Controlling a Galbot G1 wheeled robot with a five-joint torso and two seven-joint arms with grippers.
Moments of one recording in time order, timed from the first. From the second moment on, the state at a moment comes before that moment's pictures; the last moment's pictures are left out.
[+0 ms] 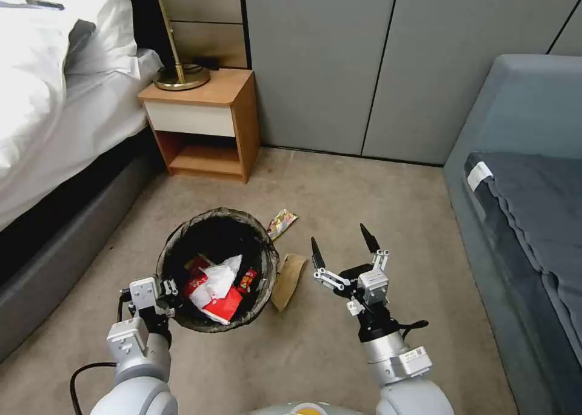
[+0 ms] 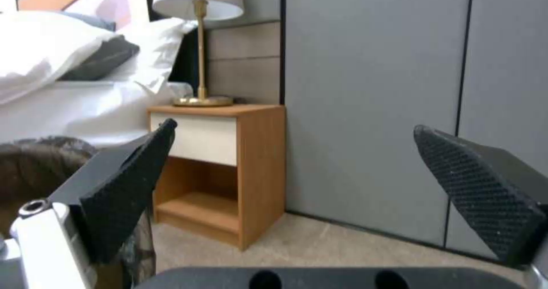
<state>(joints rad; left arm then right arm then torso) 1.77 -1.44 -0.57 -2.31 -0.23 0.31 -0.37 -1.62 1.36 0.20 2.12 -0.02 0.34 0.06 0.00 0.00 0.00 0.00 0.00</state>
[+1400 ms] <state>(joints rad) 1.73 -1.47 -0.57 -2.31 -0.22 0.34 -0.38 -0.95 1.32 -0.18 1.55 0.54 -0.29 0.30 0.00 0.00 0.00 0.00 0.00</state>
